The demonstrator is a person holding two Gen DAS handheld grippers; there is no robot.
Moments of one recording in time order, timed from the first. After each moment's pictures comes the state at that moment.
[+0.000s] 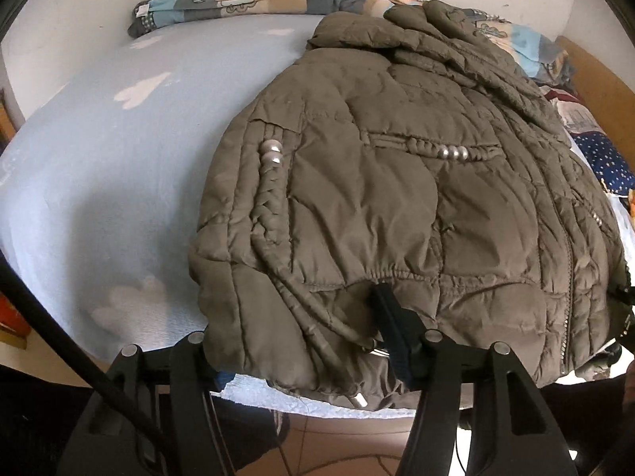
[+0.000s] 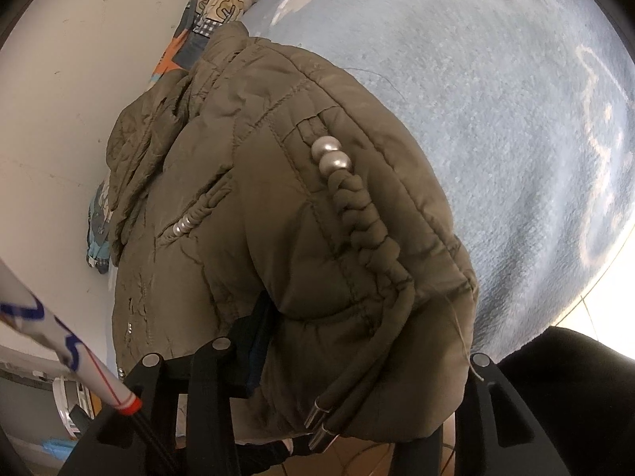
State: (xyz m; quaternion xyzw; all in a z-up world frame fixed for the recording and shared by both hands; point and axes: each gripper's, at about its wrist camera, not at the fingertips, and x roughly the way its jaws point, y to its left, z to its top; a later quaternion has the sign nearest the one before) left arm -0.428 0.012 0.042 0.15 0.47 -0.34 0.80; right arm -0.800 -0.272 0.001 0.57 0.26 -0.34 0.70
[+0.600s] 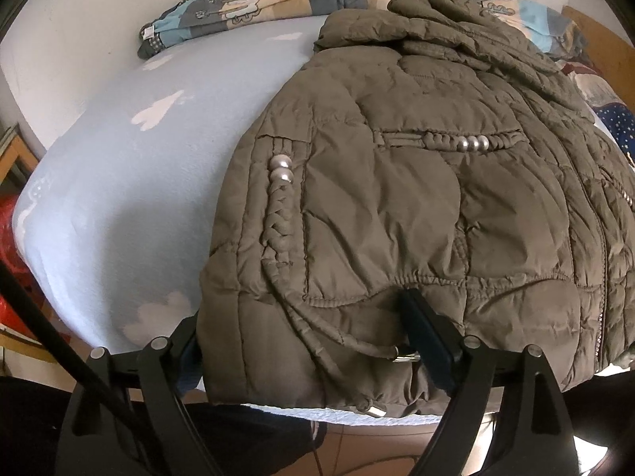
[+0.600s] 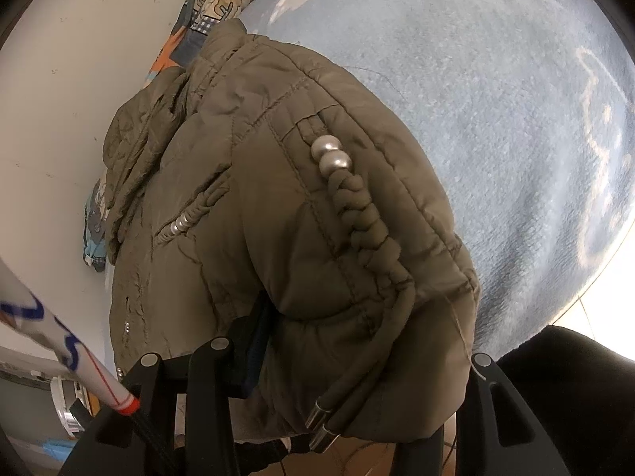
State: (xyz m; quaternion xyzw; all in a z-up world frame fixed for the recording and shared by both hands) left arm -0.431 -0.001 0.043 0.21 0.45 -0.31 0.81; right arm -0.796 -0.273 0.000 0.57 0.27 -0.35 0.69
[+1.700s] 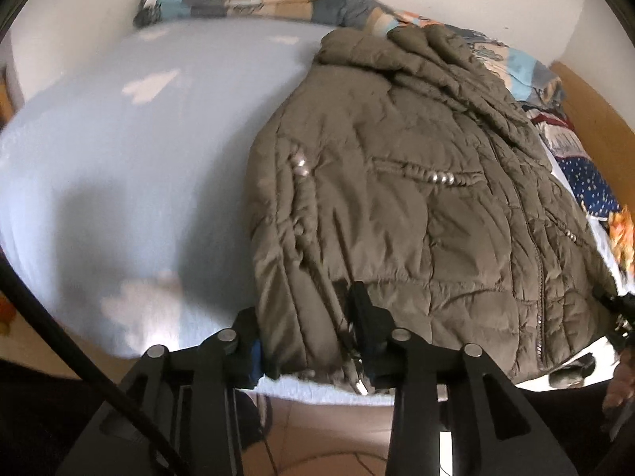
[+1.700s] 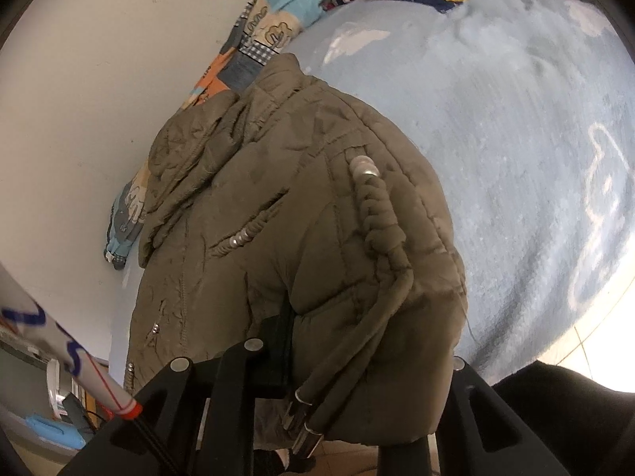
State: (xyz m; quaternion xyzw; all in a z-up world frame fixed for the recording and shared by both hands) left arm -0.420 0.032 0.059 0.09 0.50 -0.36 0.78; right arm -0.813 -0.265 0.049 0.52 0.23 -0.34 0.75
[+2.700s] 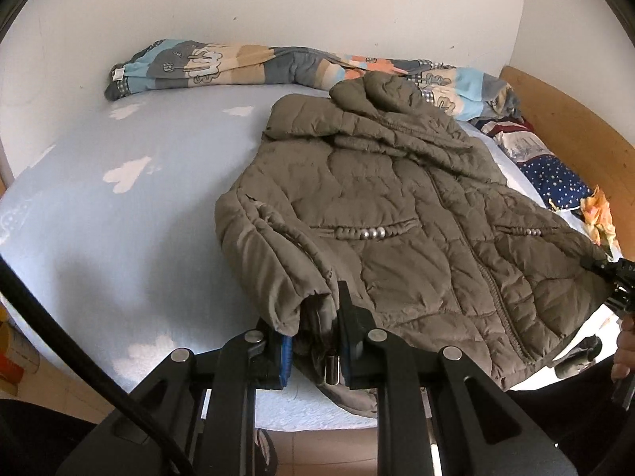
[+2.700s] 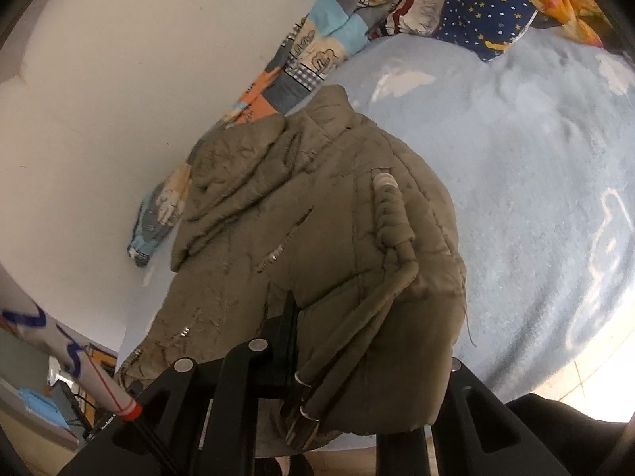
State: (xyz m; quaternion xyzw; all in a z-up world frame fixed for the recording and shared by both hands) left arm -0.446 0.018 0.119 0.11 0.39 -0.43 0.81; right arm -0.798 -0.254 0.078 0.47 0.18 -0.32 0.80
